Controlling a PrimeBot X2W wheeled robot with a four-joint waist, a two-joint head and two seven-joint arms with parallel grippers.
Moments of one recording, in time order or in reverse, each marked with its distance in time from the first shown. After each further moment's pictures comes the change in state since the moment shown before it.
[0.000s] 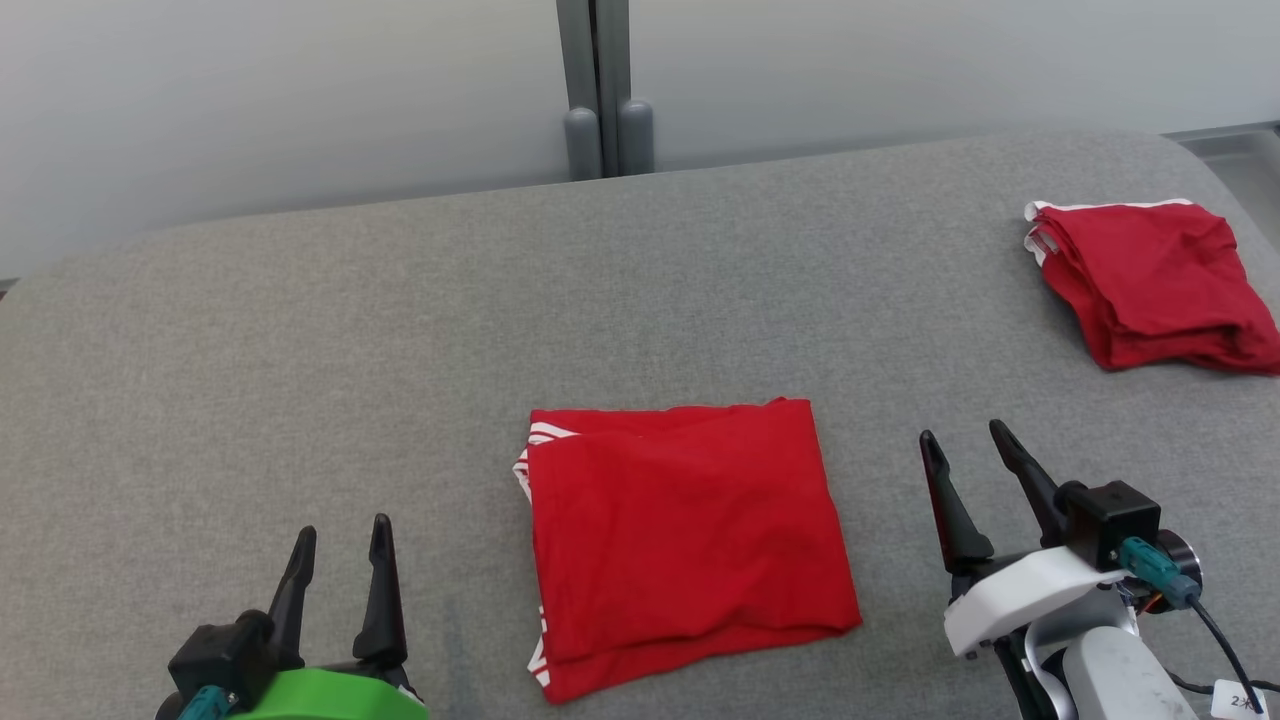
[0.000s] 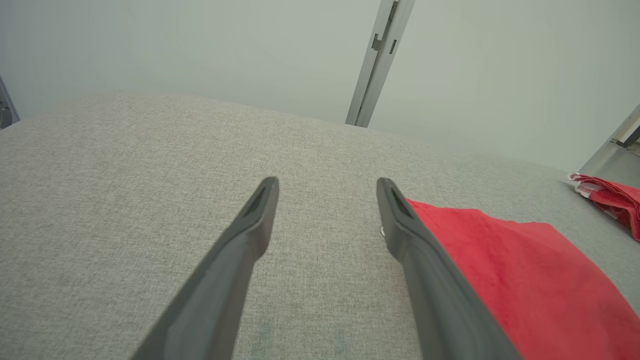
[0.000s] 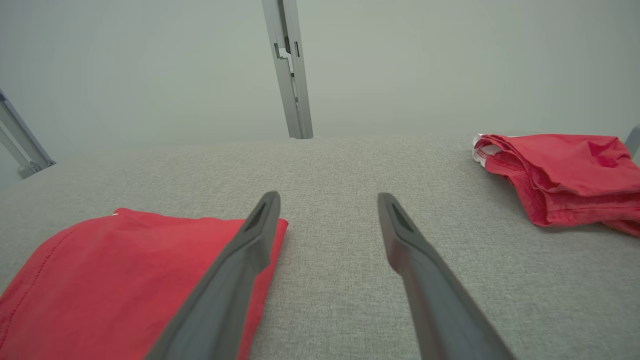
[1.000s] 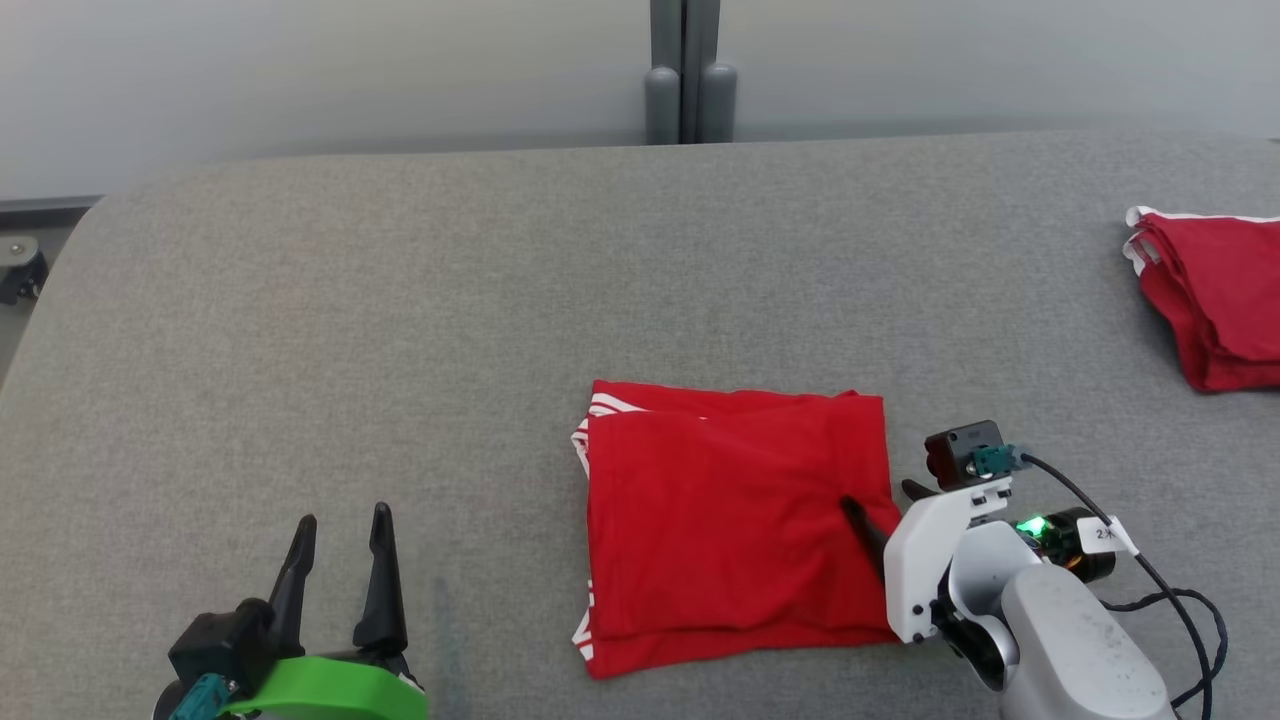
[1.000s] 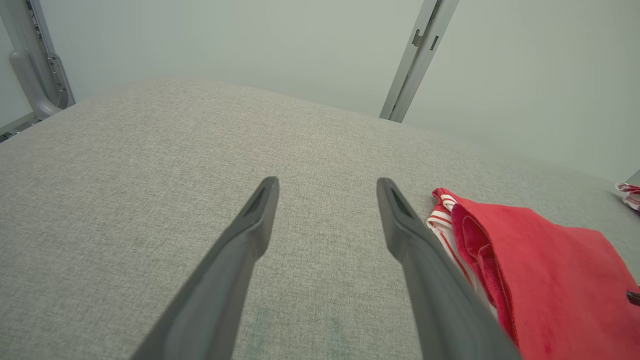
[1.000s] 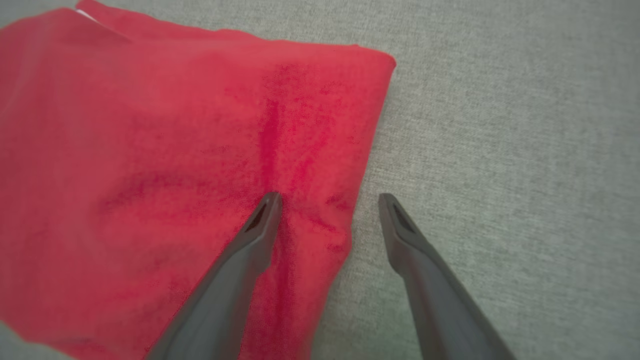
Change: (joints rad) left arm -0.021 -0.001 -0.001 0.012 0.001 0.000 0.000; right arm -0.192 0.000 0.118 0.242 0.009 0.000 0.510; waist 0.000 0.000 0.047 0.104
